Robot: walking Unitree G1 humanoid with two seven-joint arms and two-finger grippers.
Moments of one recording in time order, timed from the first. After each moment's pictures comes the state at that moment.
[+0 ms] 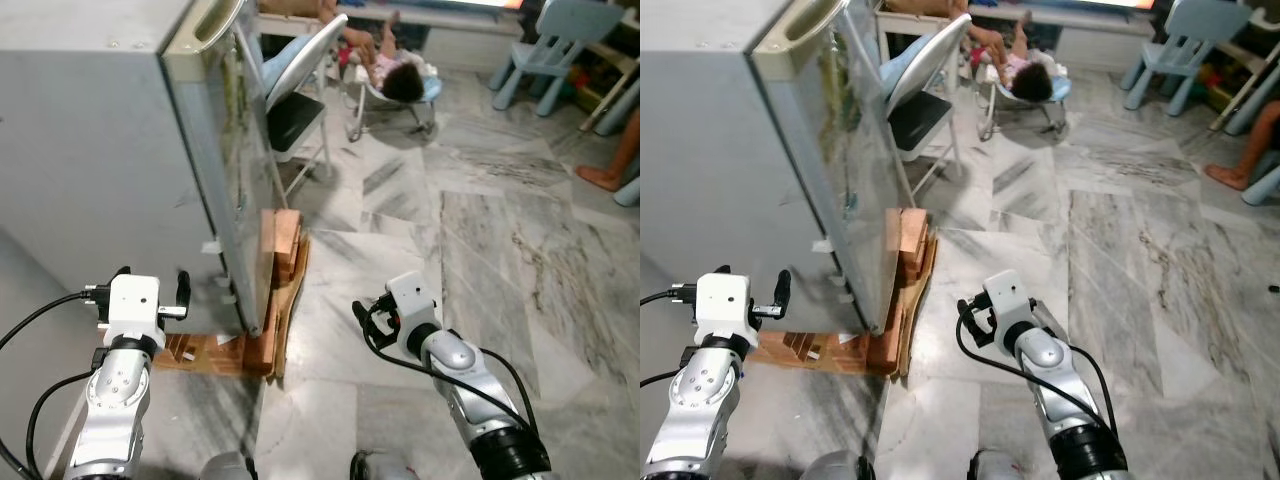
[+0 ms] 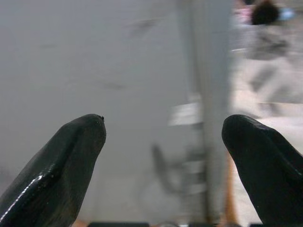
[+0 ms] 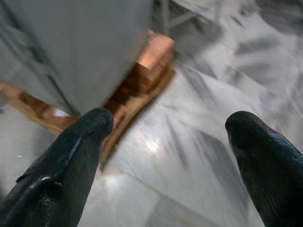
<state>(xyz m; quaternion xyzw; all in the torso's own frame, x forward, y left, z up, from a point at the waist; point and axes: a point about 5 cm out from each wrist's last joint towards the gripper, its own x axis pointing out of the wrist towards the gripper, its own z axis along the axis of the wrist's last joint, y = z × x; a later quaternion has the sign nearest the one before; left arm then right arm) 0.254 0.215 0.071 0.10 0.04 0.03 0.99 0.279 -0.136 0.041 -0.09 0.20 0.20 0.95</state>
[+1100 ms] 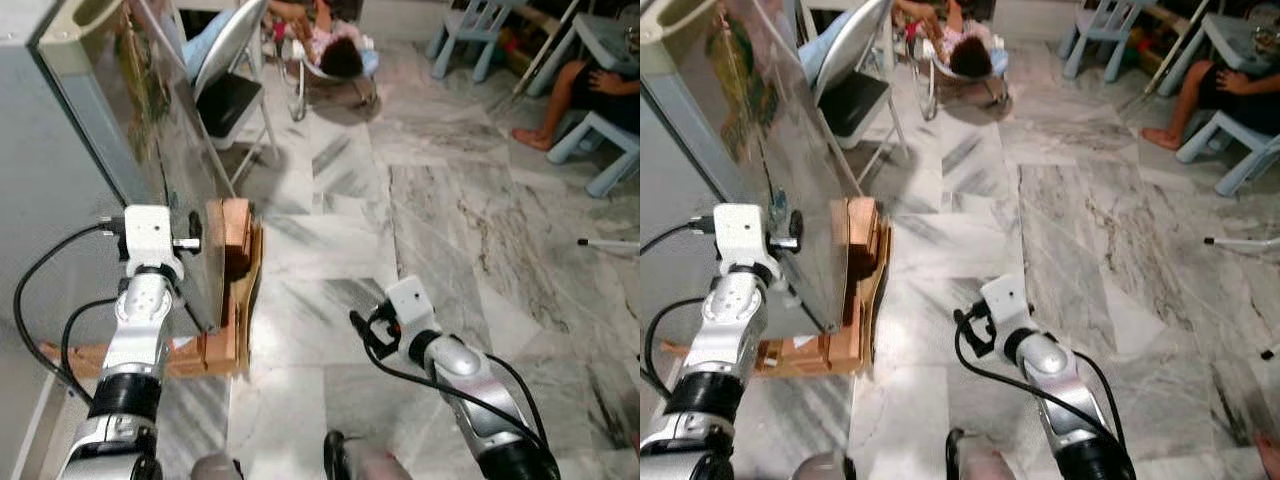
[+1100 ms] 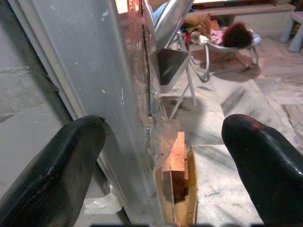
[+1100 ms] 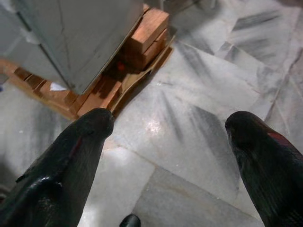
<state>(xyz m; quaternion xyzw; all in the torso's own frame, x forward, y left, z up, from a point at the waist) 0.335 0.204 0.104 0.07 0.01 0.06 1.00 0.263 -0.130 0.045 -0.09 0.23 0.24 0.94</state>
